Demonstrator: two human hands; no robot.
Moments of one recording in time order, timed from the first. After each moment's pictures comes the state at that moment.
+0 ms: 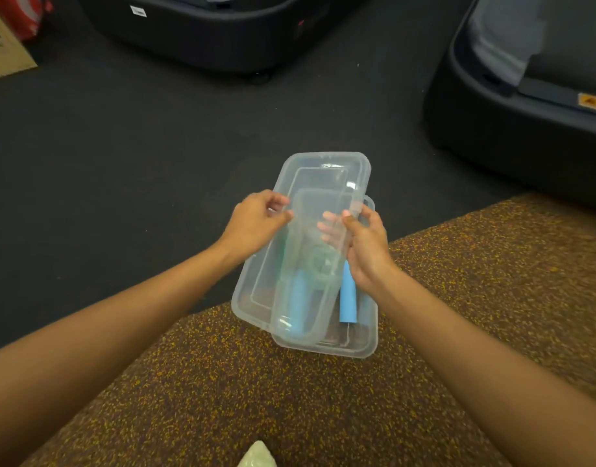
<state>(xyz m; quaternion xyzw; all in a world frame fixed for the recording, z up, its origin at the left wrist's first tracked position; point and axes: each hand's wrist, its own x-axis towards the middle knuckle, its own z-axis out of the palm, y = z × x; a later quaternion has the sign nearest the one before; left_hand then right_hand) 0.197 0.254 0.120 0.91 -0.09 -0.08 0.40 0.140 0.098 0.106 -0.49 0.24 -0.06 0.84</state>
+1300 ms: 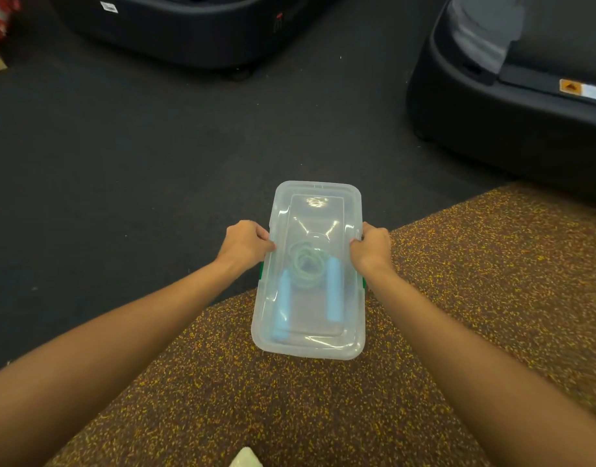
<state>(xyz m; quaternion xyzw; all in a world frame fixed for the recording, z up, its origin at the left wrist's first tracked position) 0.199 0.236 0.076 0.91 0.03 -0.20 0.37 0.151 0.047 0.047 -0.86 0.32 0.00 0.40</state>
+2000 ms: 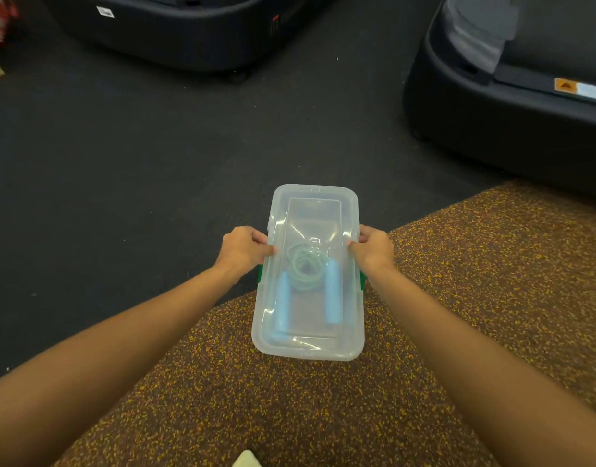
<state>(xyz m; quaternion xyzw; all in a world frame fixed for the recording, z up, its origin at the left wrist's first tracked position) 0.198 0.237 0.070 0.89 0.05 -0.22 0.40 0.143 0.040 0.053 -0.81 0.31 0.00 0.50</state>
